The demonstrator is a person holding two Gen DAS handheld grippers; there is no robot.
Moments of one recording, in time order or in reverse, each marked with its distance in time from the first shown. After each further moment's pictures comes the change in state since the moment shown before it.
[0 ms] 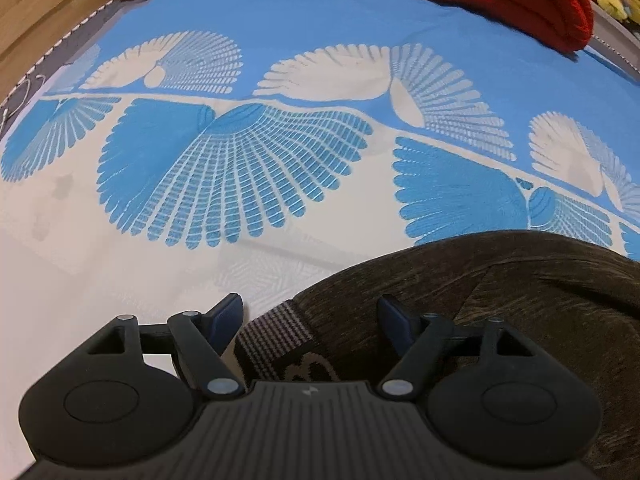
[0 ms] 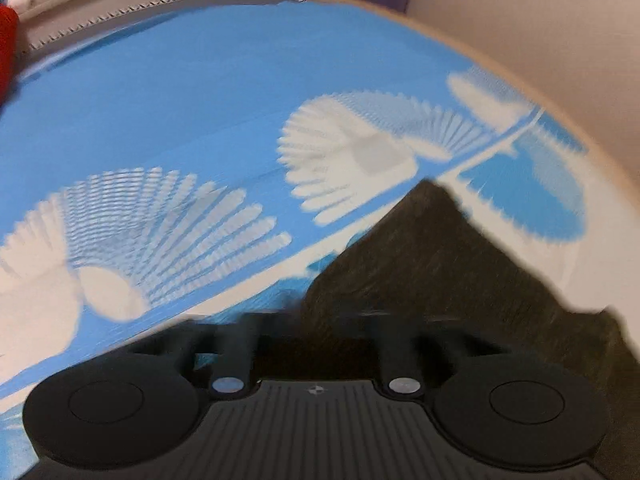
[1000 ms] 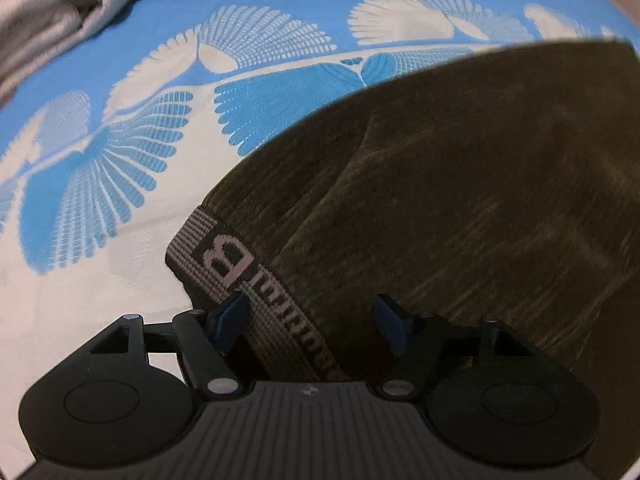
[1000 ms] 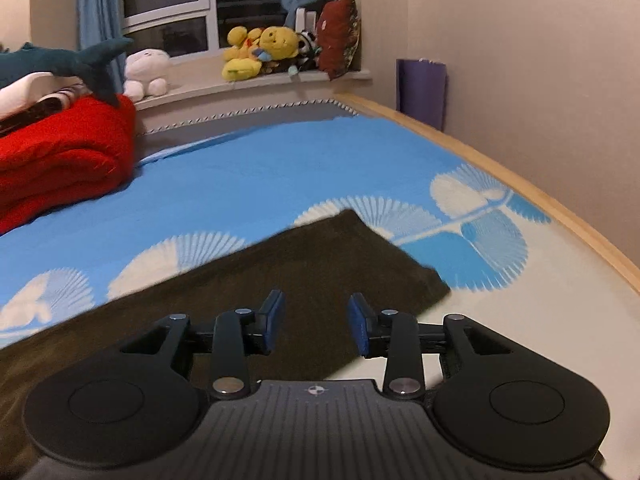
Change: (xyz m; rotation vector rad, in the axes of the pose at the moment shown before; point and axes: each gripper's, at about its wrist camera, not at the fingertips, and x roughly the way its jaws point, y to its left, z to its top) left arm -0.019 -0.074 -0.069 0.504 0.029 -0.100; right arm -0.202 -0.199 -0.069 -0.060 -0.270 0.361
